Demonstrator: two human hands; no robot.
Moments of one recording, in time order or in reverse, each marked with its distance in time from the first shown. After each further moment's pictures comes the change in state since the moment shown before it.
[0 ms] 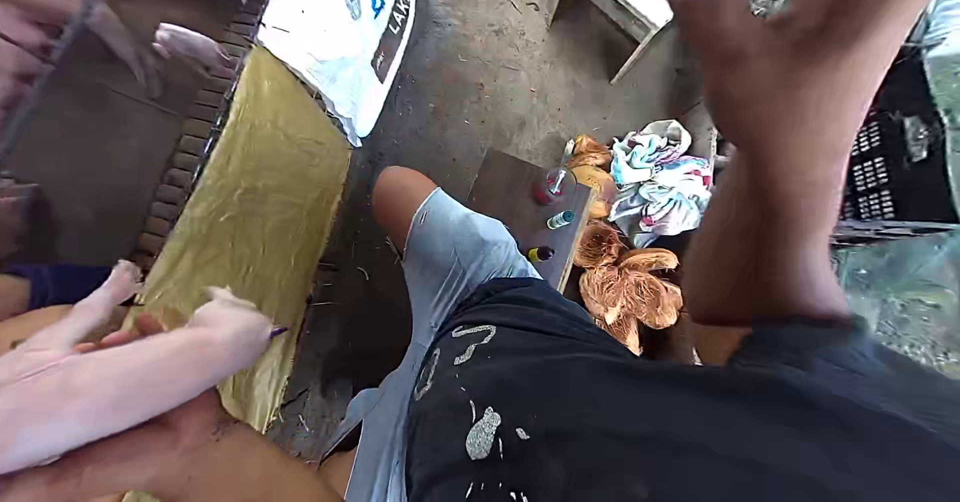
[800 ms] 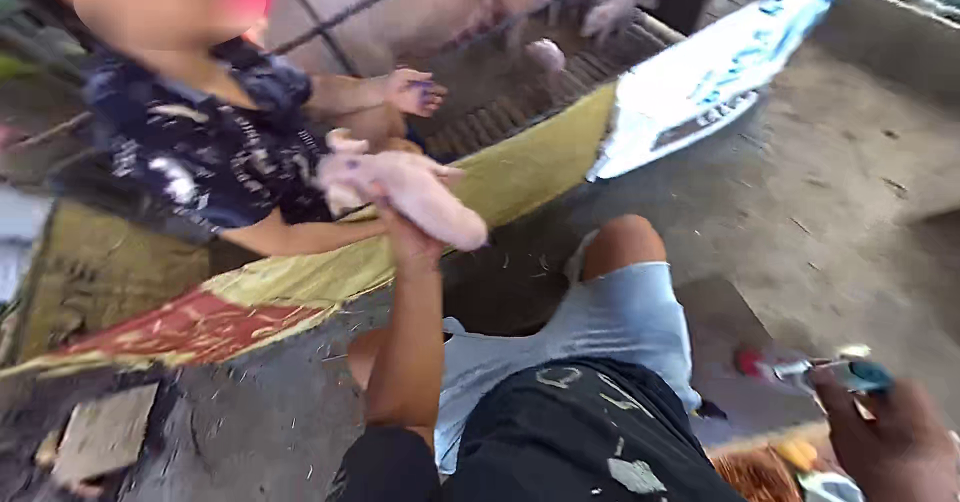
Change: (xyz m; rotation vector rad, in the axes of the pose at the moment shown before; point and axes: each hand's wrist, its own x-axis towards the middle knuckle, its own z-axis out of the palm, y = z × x) left_hand -0.010 0.027 0.017 0.009 0.078 0.277; right_hand -0.149 0.054 0.114 0.305 -0.435 0.116
